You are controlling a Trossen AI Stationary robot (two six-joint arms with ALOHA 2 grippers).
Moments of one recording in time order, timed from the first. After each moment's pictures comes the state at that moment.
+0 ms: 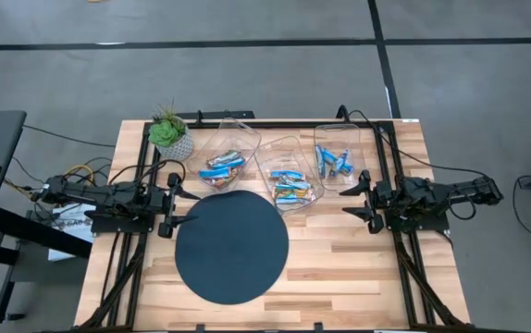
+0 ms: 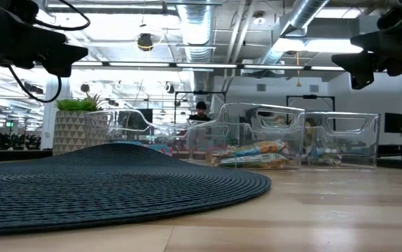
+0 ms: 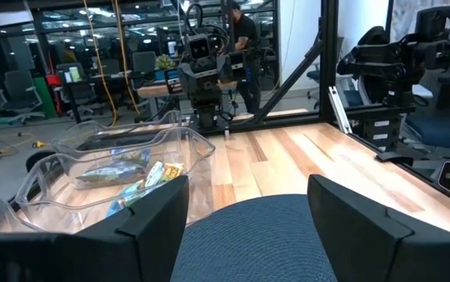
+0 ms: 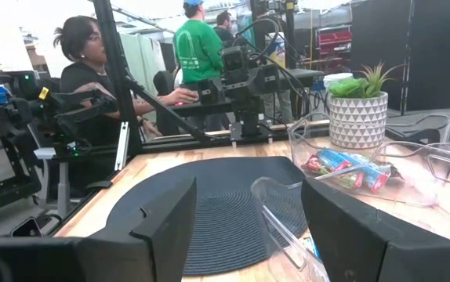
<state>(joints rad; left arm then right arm) -0.20 0.01 0.02 0.03 -0.11 0.09 0.16 0.00 0.00 0.03 0.08 0.08</state>
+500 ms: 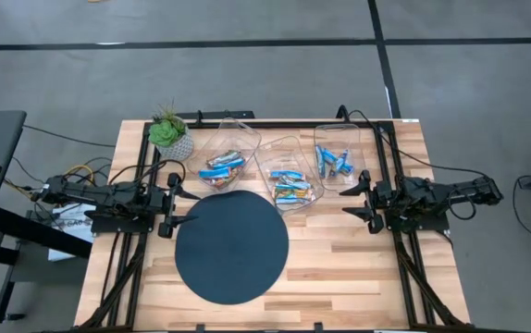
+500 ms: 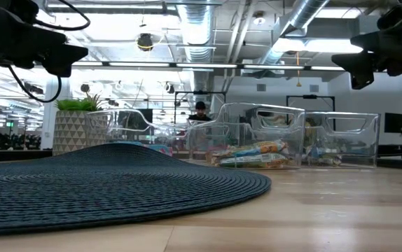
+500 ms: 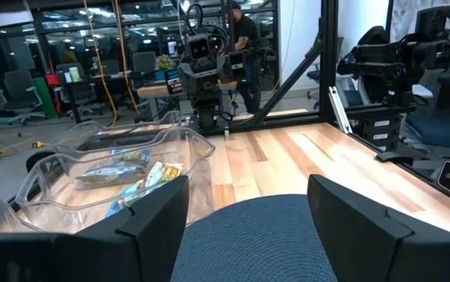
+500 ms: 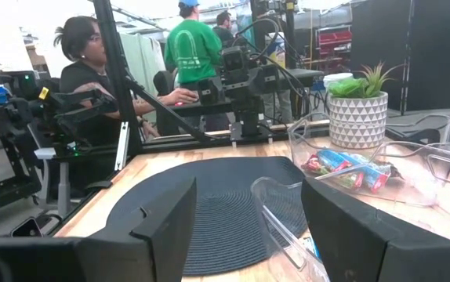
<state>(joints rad) -0.20 0.01 0.02 0.03 -0.11 0.09 0.16 0.00 0.00 0.03 0.08 0.08</state>
